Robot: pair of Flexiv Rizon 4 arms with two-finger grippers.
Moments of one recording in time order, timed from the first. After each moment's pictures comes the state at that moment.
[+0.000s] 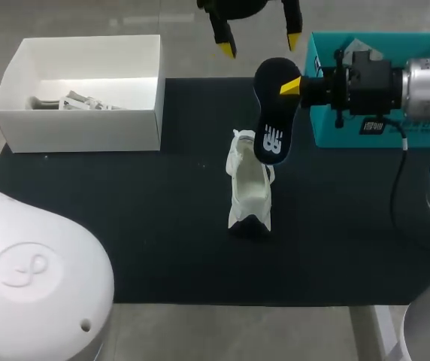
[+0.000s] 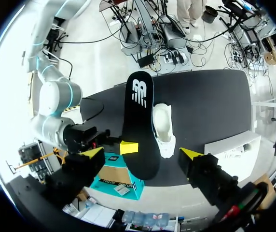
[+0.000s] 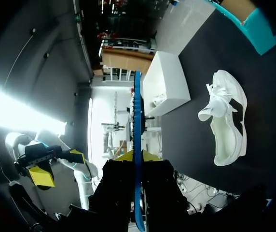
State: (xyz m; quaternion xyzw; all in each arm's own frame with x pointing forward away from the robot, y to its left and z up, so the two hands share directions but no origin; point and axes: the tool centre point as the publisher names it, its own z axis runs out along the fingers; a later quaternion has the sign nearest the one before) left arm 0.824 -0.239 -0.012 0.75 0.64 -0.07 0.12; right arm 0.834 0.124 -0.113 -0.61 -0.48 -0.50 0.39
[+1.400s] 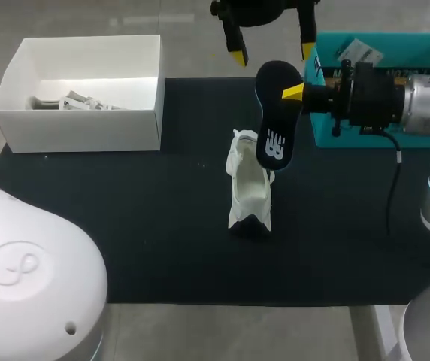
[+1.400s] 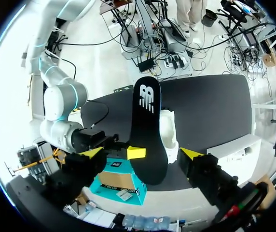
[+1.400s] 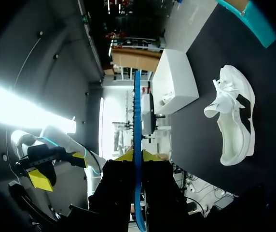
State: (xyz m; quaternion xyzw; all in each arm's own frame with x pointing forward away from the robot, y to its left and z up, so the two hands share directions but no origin) left arm 0.805 -0.259 -0.012 0.75 0.64 -0.09 0.11; right arm 0.825 0.122 -0.115 -0.57 -0.46 -0.53 0.42
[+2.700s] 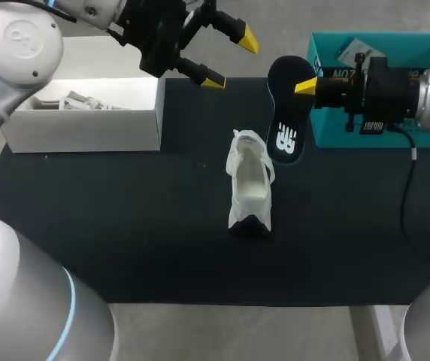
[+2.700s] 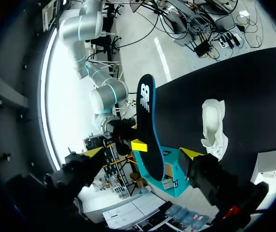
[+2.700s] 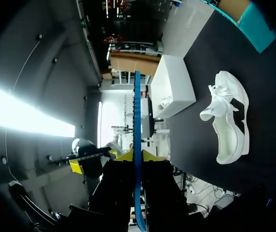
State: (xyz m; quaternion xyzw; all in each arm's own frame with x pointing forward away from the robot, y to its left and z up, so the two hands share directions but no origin) left arm 0.815 -0.202 -0.036 0.68 0.54 -0.31 0.38; right arm 0.828 0.100 -0.106 -0.59 -0.45 -0.53 0.41
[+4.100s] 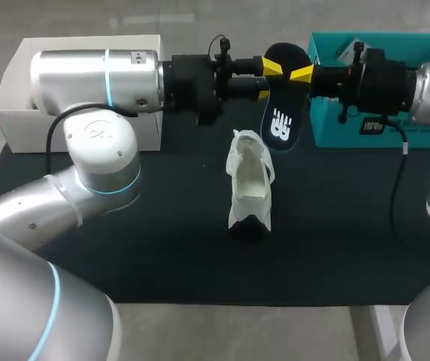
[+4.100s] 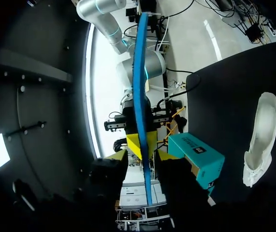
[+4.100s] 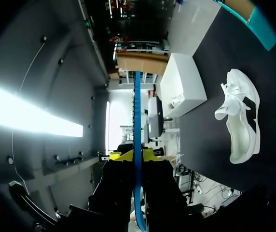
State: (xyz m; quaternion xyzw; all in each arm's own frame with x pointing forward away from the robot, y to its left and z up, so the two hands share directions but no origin) left arm 0.842 -0.270 -0.078 0.51 0.52 -0.44 0.53; right arm 0.831 0.112 -0.080 -0.57 -0.43 -0.55 0.43
